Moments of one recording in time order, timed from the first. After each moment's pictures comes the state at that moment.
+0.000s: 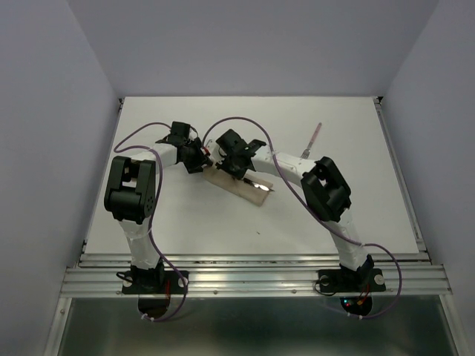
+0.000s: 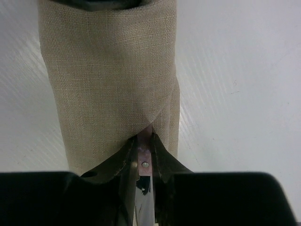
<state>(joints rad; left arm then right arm) -0.20 1.90 1.19 -0.29 0.24 -0.65 0.80 2.22 1.80 -0.60 0.03 -0.34</state>
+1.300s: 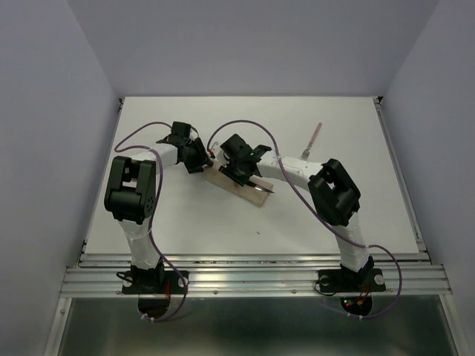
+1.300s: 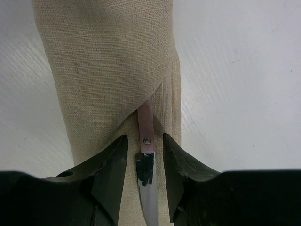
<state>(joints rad) -0.21 1.90 1.19 -0.29 0.24 -0.64 0.81 2.12 1.65 -0.54 0.12 -0.28</state>
